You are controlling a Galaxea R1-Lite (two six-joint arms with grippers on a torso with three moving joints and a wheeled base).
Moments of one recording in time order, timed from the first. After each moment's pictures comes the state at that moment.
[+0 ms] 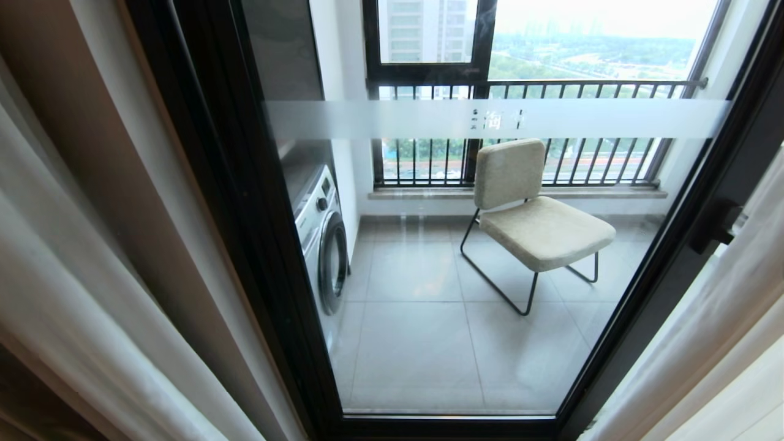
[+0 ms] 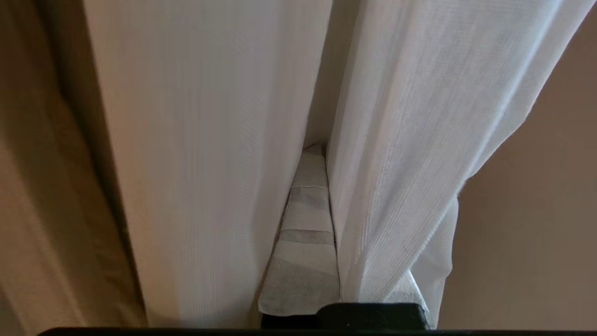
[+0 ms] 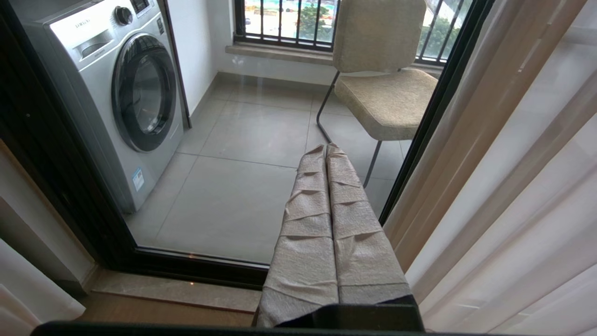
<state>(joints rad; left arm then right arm) 0.45 1.54 -1.51 -0.26 0.29 -0.03 0.01 0.00 0.00 0.01 0.06 -0.09</state>
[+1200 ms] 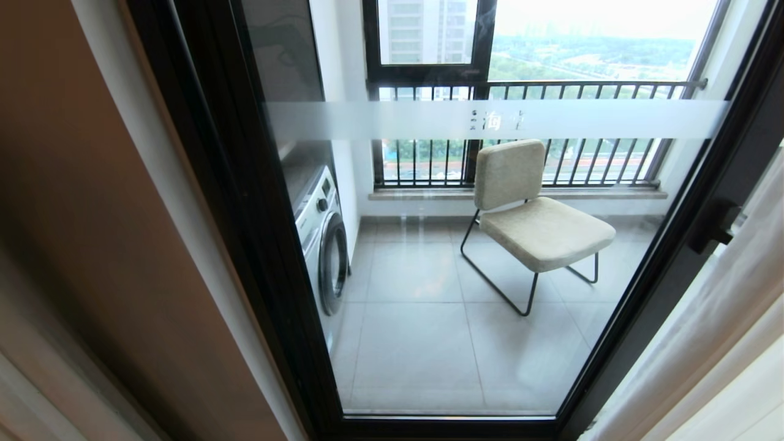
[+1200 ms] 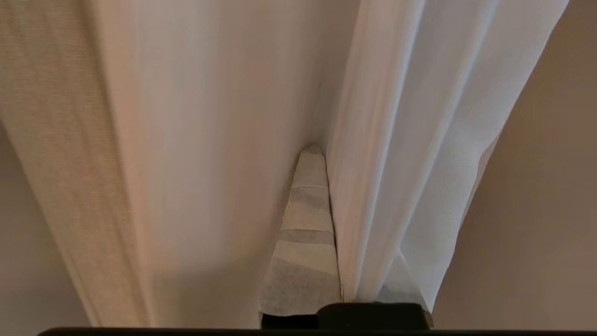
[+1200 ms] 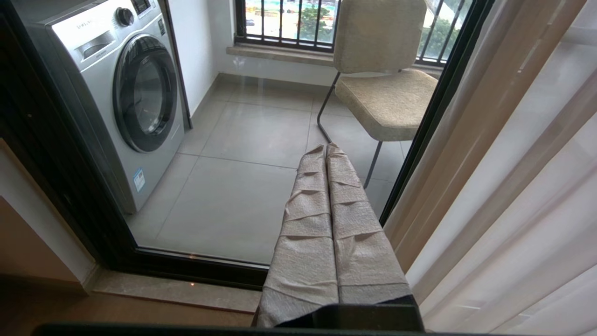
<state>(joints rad) 0.89 1.82 -1.68 -0.27 -0.06 -0.09 0.01 0.00 0.00 0.01 0.06 -0.09</state>
